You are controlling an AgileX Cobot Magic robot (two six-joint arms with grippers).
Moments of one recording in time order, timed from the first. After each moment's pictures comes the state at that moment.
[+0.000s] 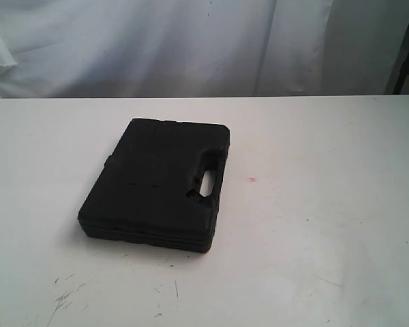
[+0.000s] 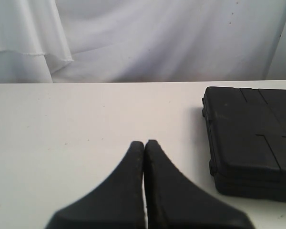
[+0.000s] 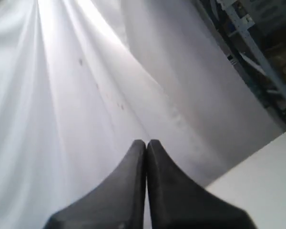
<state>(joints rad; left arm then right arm) -0.02 0.01 0.00 -0.05 0.26 0.06 0.09 0.07 0.00 0.36 -0.24 0.31</state>
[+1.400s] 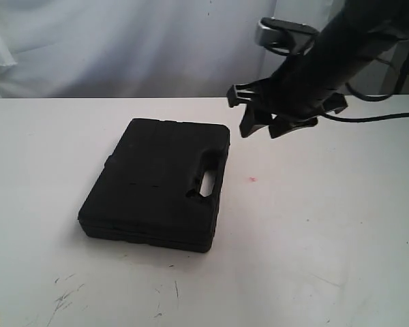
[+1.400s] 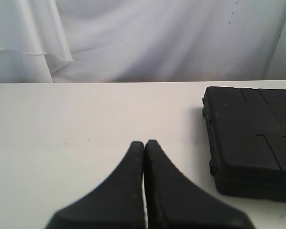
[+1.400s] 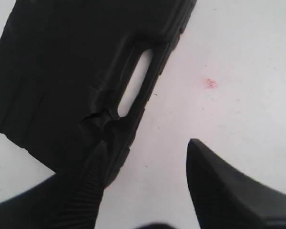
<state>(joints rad) -0.02 0.01 0.00 -0.05 0.26 0.06 0.50 1.79 -1.44 0.30 0.88 -0.01</state>
